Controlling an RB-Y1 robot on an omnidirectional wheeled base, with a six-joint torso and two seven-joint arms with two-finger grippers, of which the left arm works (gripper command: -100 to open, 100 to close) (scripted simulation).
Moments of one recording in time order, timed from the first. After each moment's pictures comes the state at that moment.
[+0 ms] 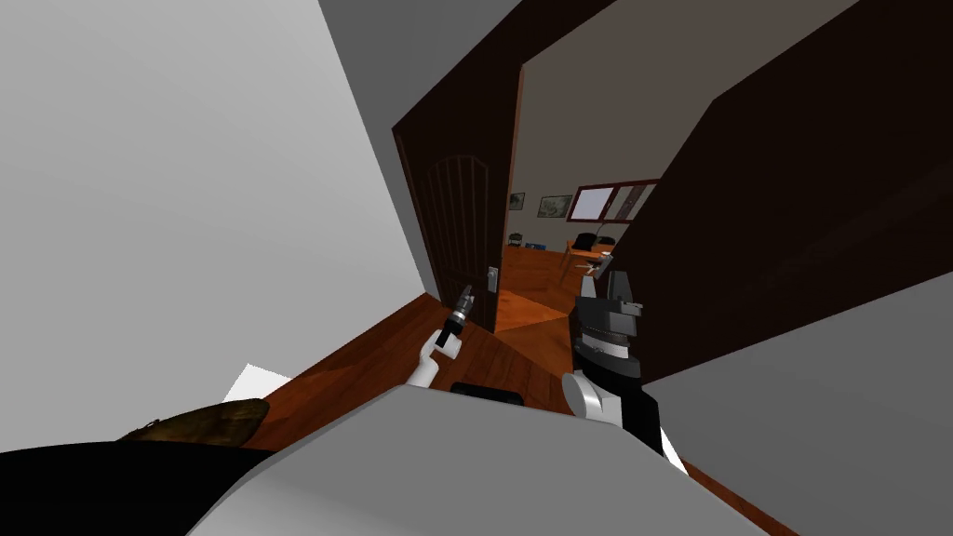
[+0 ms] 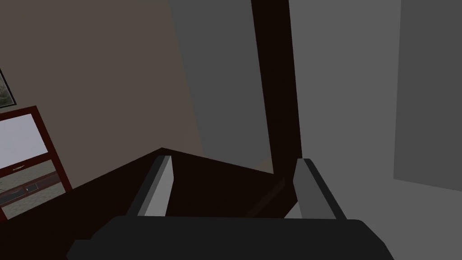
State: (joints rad) arm -0.07 0.09 -0.24 -1.33 -0.01 -0.41 0.13
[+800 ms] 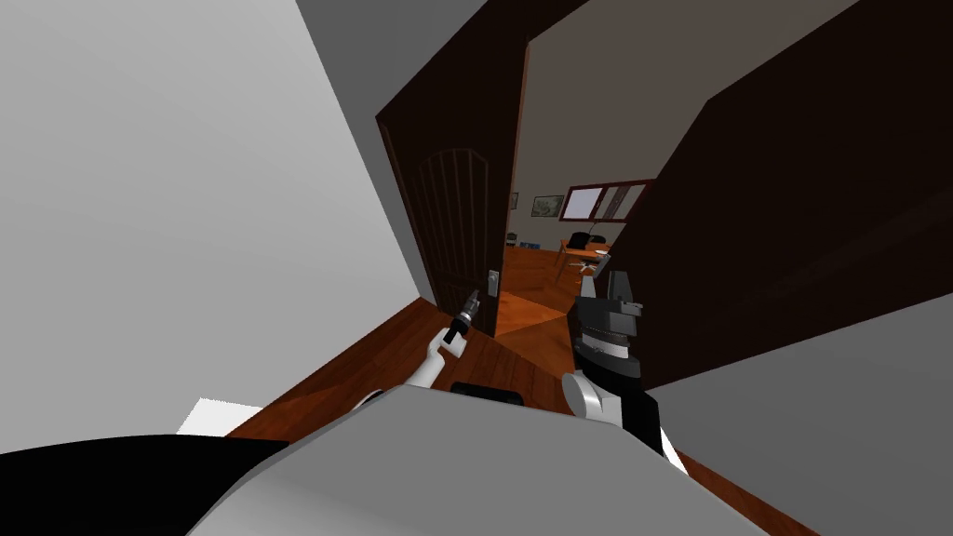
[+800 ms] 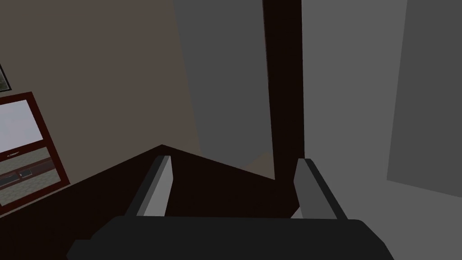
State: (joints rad) arm -0.17 0.08 -0.29 -1.15 -0.01 -0.37 0.15
